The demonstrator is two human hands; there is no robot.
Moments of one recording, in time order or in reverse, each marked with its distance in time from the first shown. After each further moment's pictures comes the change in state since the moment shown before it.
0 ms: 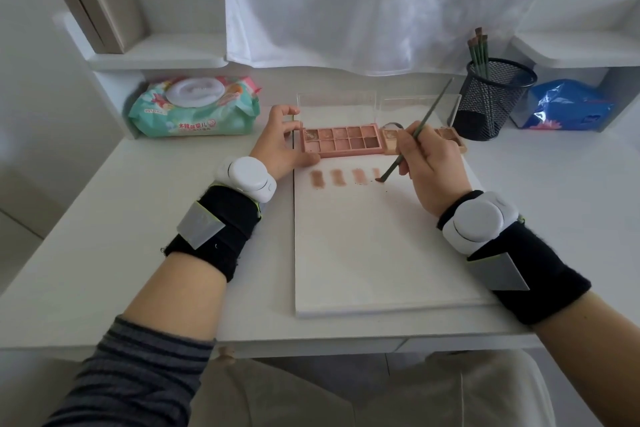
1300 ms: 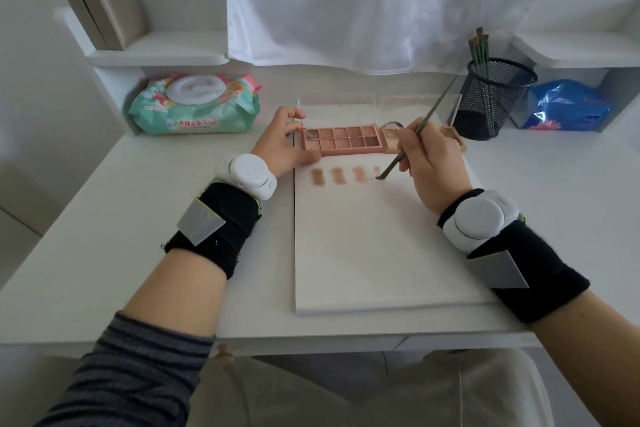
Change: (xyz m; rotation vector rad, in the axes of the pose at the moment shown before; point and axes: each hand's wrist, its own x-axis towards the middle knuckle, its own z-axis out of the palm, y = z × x) left_hand 0.002 -0.001 0.001 -0.053 -0.028 0.040; right_hand 0.003 0.001 0.000 -0.016 -0.013 0.043
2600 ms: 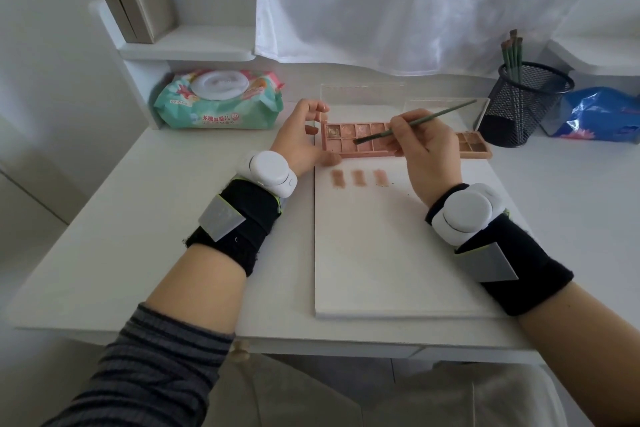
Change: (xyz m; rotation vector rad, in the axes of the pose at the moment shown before) left_hand -0.001 0.006 -0.002 0.009 0.057 -0.016; right_hand 0.018 -0.022 0.034 0.324 0.077 0.143
